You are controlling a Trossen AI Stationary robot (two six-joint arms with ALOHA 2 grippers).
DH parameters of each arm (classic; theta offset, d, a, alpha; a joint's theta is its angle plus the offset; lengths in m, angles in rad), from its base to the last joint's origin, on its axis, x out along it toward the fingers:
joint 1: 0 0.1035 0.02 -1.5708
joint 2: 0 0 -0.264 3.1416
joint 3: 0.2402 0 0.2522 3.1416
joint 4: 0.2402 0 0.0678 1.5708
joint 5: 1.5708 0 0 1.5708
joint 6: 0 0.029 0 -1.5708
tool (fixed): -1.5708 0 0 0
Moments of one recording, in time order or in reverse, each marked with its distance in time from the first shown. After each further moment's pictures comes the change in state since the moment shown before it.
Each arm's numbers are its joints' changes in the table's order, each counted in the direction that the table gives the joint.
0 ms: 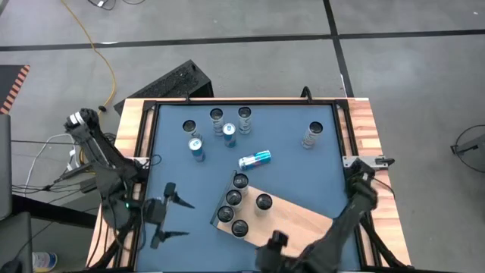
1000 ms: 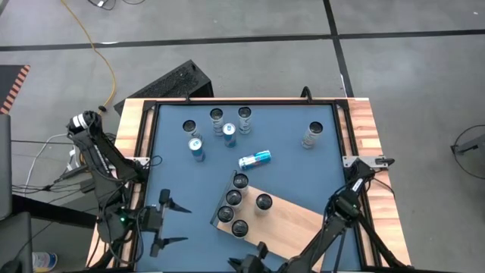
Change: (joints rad) left arm -0.103 0.089 0.008 -0.072 0.191 -0.071; right arm -0.005 0.274 0.000 -0.411 -0.431 0.156
